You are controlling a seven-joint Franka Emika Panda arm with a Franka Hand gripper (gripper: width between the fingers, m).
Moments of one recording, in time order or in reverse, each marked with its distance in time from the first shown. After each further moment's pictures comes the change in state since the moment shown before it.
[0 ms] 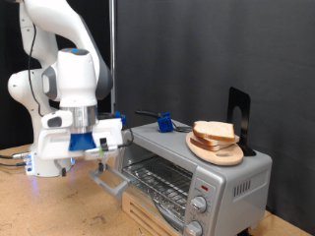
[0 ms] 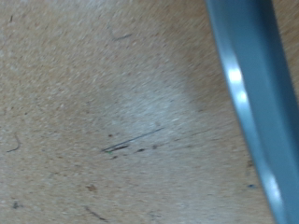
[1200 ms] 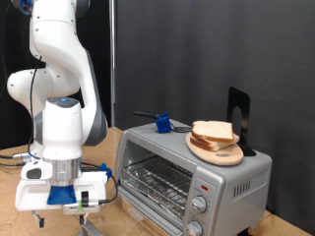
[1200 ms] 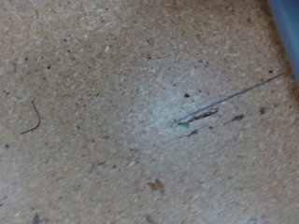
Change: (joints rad) arm -0.140 0.349 0.066 0.121 0.169 0.213 -0.143
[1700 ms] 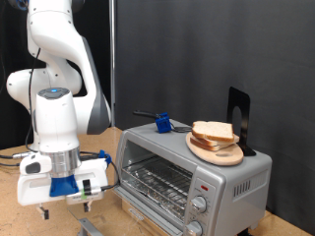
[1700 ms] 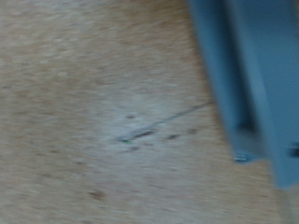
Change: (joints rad) arm -0.078 -0.089 0.111 0.003 0.295 -0.130 -0.298
